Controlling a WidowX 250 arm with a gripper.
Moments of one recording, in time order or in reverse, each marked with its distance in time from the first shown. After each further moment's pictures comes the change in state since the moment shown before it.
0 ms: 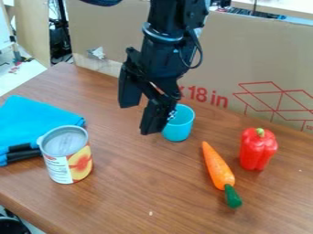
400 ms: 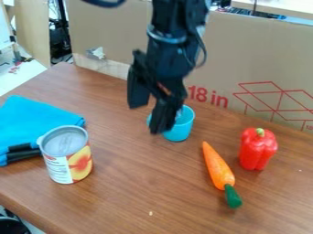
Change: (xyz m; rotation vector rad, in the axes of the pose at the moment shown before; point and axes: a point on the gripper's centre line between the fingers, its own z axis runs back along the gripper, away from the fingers) arm 0.017 0.010 -0.002 -0.026 -0.087 0.019
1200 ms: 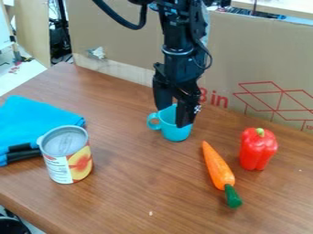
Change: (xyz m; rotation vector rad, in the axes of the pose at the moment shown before) arm 0.066 0.024 -0.048 -0.095 -0.122 -0.013
